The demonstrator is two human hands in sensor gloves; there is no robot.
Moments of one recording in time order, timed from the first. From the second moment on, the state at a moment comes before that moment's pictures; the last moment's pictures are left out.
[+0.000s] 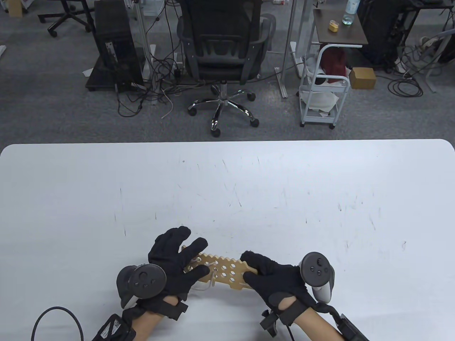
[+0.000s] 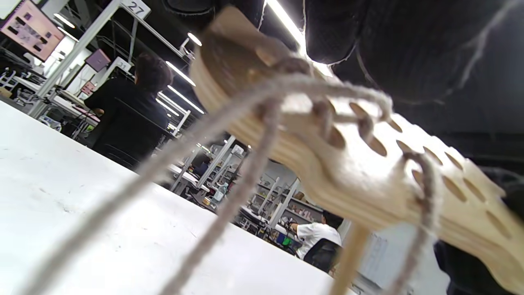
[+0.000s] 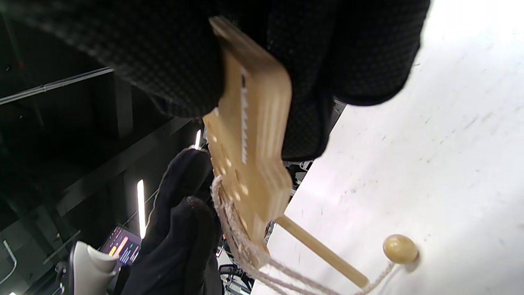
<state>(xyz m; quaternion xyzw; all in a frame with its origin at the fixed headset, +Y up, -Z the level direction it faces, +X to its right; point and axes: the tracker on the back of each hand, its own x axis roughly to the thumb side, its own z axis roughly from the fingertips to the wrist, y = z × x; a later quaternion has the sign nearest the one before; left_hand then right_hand) -0.204 -0.704 -0.276 0.14 -0.19 0.33 0.91 0.121 -0.727 -0.280 0.18 0.01 0.77 0.61</state>
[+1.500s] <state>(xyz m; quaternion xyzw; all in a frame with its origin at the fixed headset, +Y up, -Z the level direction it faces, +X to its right) -0.185 -0.753 -0.299 -0.20 -0.25 0.50 0.80 0.122 -0.728 -0.279 0.16 0.09 0.67 0.72</state>
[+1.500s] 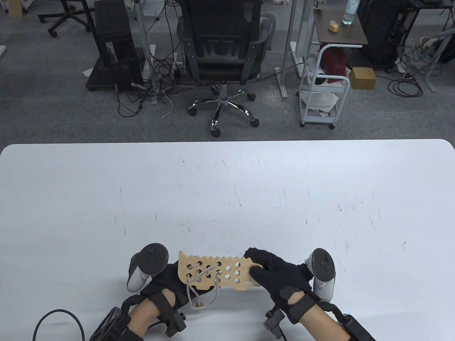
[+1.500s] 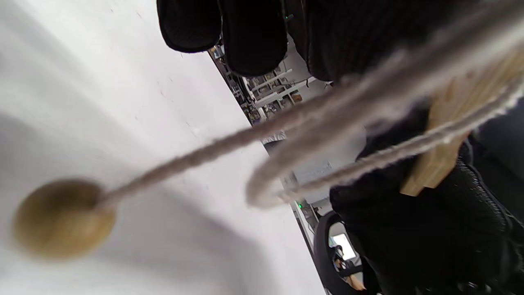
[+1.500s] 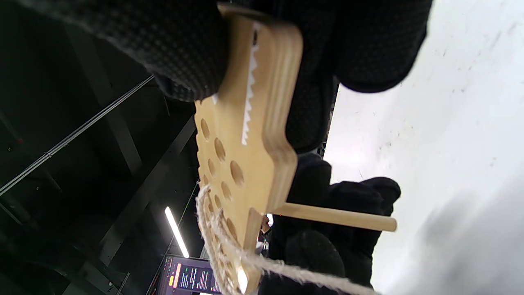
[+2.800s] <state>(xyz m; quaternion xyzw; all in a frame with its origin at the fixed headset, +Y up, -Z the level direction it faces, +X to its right) -0.219 -0.743 -0.304 -0.09 -0.17 0.59 0.78 0.136 -0.731 -0.288 0.13 0.07 0.66 0.73</state>
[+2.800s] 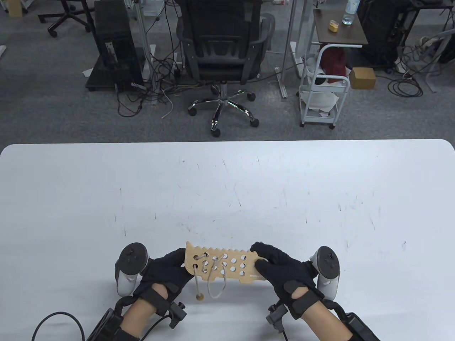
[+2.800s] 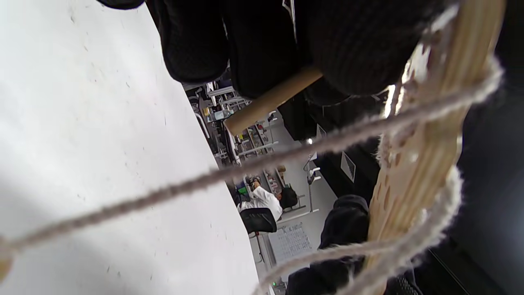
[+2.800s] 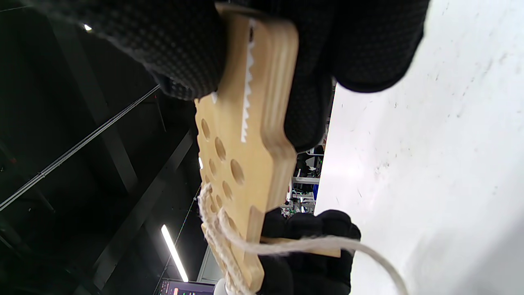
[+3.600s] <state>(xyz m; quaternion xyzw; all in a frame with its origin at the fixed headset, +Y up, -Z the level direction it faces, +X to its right) -0.260 -0.730 -0.308 0.00 -0.12 0.64 0.76 0.157 -0.736 -0.302 0.09 0.04 0.67 0.74</state>
